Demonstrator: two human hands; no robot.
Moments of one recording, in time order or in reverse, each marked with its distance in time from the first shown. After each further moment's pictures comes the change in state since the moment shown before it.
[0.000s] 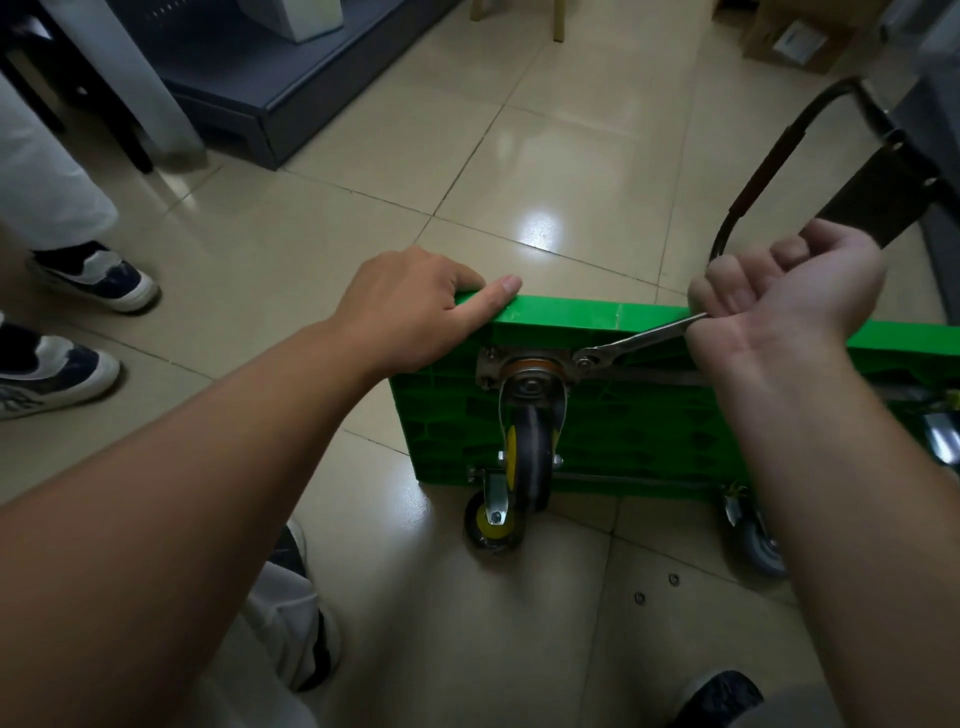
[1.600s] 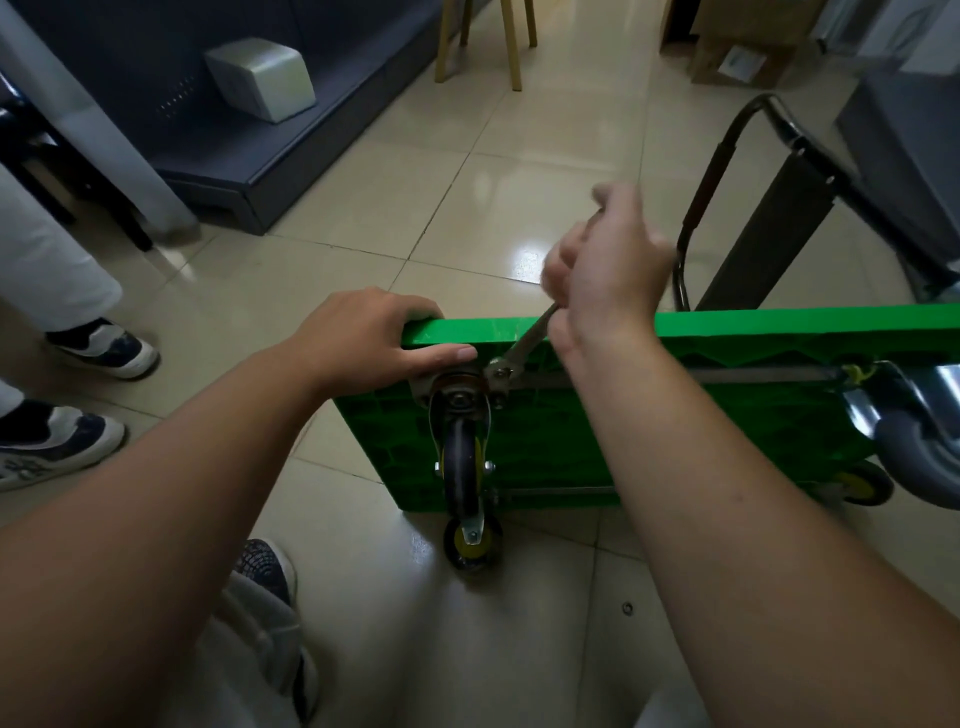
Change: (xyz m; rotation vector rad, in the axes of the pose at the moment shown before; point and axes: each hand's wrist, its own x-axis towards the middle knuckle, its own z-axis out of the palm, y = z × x) left_hand 0.011 0.024 -0.004 0.095 -0.084 0.157; right_hand -0.011 0.001 0.017 -0.196 -0.203 -0.133
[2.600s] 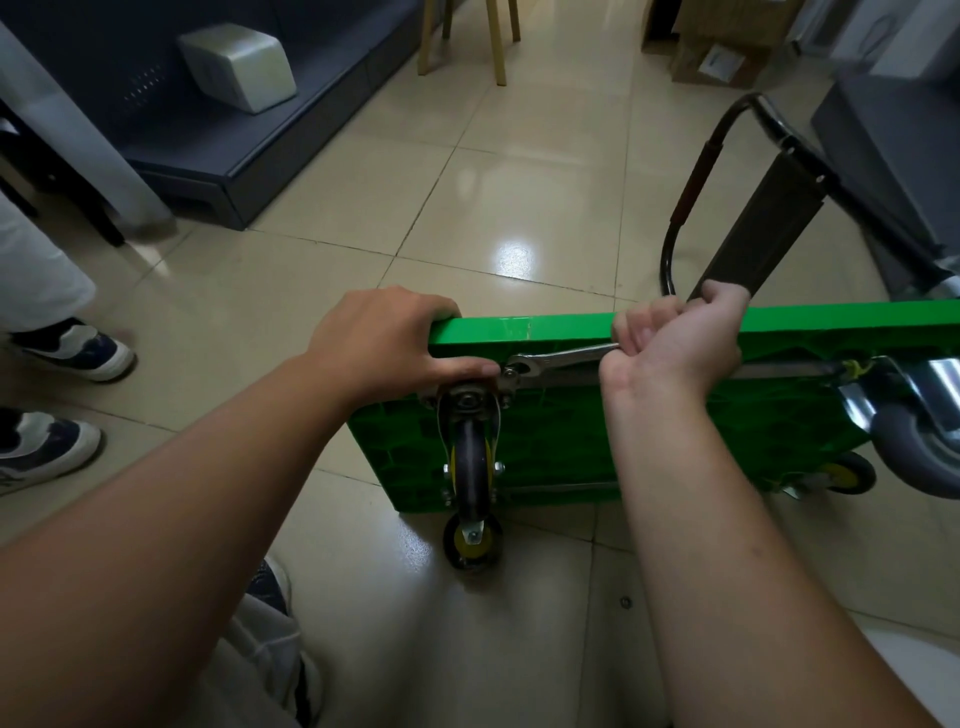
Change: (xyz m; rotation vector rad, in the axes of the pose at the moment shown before) left_hand 0.004 0.006 0.009 0.092 0.090 0.064; right_hand -0.003 0.010 -0.043 0.372 0.381 0.027
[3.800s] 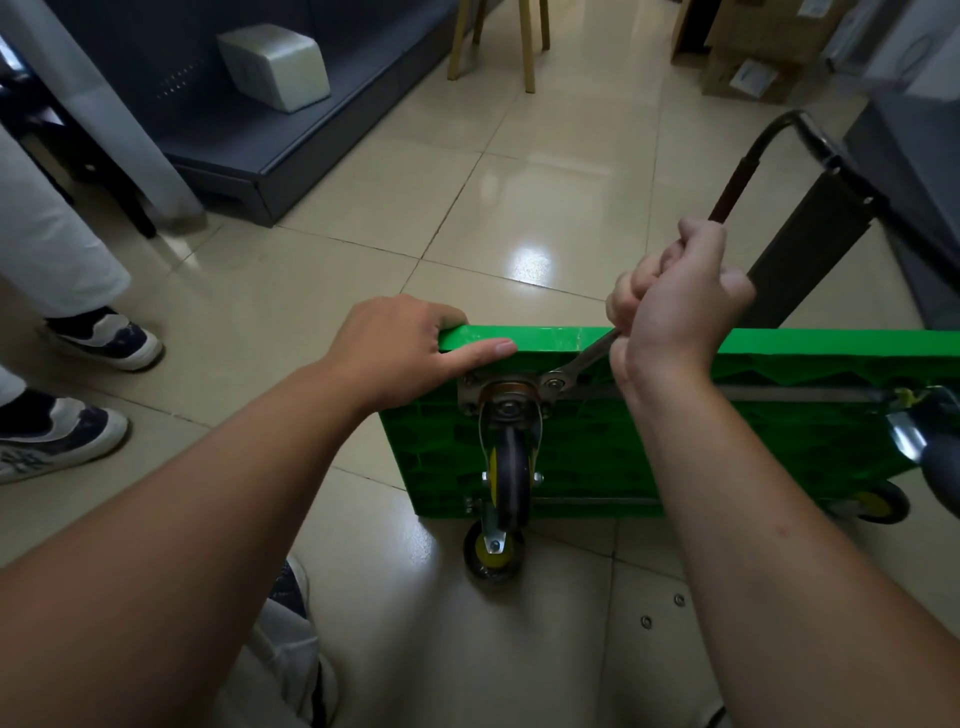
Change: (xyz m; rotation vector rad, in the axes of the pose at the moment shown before) left_hand -0.014 -0.024 0.001 -0.065 -0.015 -0.129; right_hand -0.016 0.027 0.036 -0.304 -0.327 -0.197
